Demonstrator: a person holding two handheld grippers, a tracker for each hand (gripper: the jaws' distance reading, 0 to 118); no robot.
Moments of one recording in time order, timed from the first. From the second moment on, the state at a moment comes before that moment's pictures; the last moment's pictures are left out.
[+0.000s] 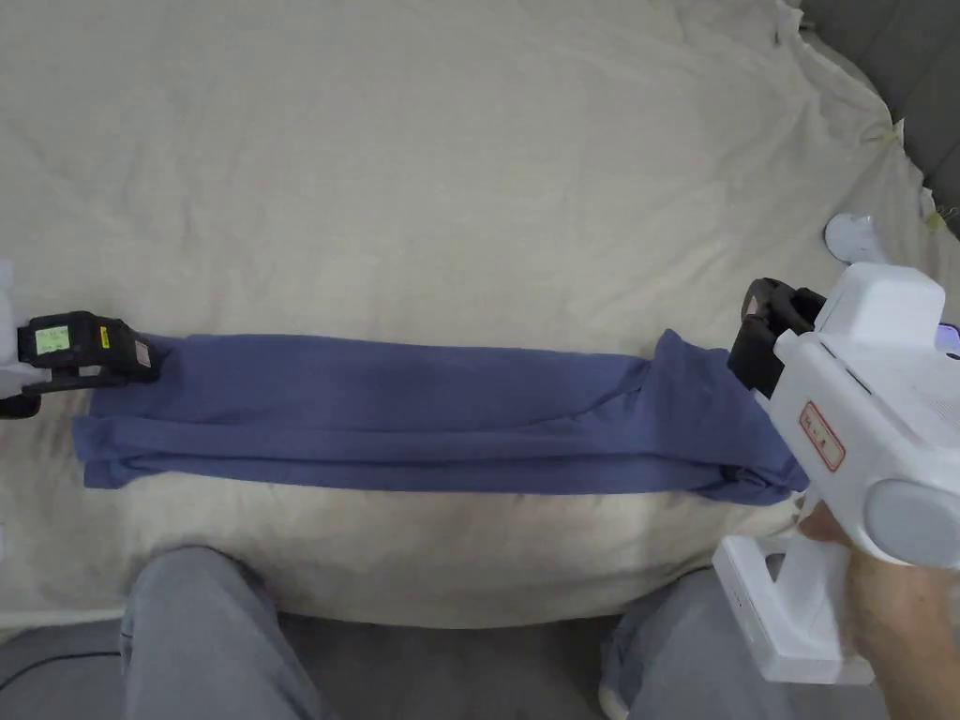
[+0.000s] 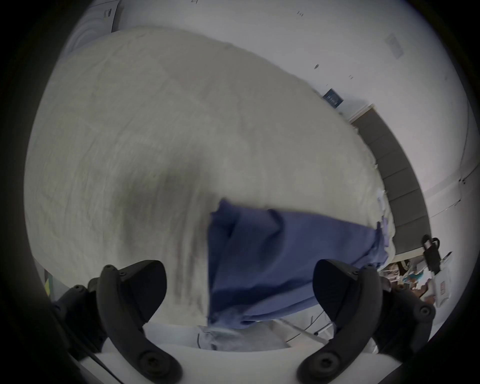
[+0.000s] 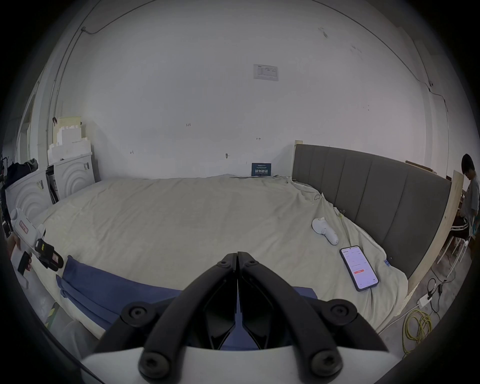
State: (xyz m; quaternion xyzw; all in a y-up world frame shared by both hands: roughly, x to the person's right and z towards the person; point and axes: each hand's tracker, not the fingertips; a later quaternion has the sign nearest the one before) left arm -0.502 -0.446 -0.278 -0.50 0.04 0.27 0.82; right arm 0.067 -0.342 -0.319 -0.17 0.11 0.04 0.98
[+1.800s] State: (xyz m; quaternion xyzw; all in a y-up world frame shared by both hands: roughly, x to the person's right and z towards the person) left arm -0.196 -0.394 -0.377 -0.50 -0.05 0.16 0.85; right arm 0.134 -0.347 -0.314 -0.17 0.08 0.03 0.98
